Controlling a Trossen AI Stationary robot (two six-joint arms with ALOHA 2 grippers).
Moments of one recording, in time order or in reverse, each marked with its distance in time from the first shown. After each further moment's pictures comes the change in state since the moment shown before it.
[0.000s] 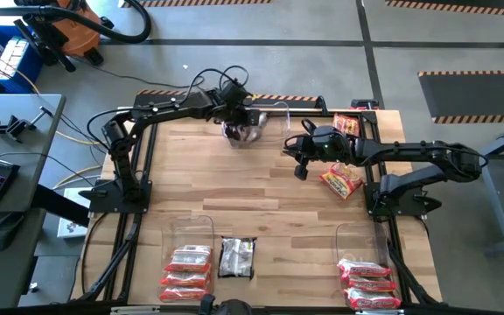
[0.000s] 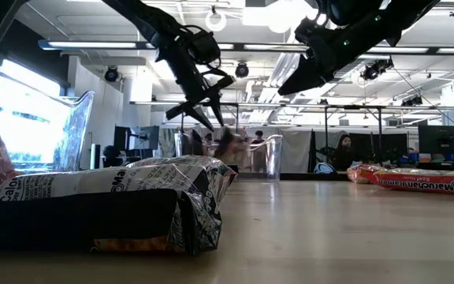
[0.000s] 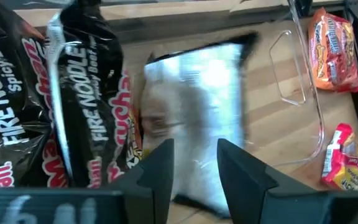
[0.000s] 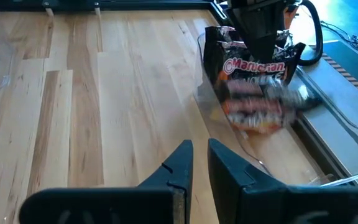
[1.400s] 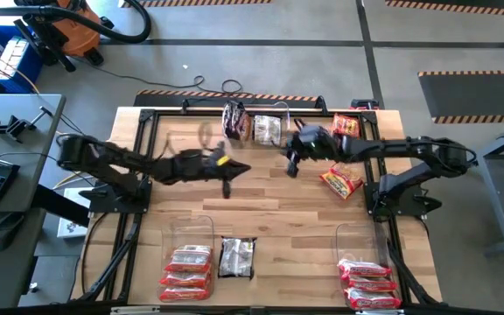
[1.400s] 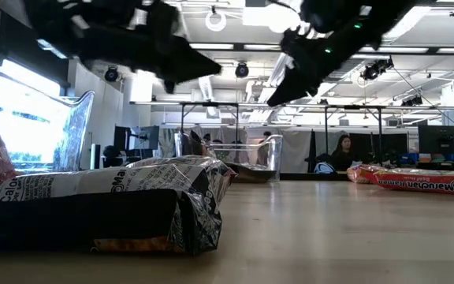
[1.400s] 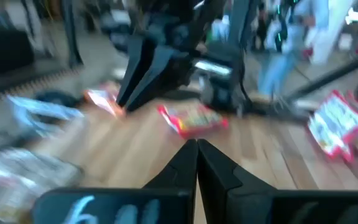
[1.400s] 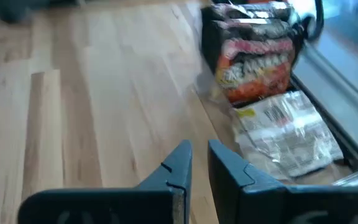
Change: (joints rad) left arm -0.490 -0.426 -0.921 1.303 -0.122 0.673; right arm -0.014 0.145 0.097 -0.031 0.022 0.114
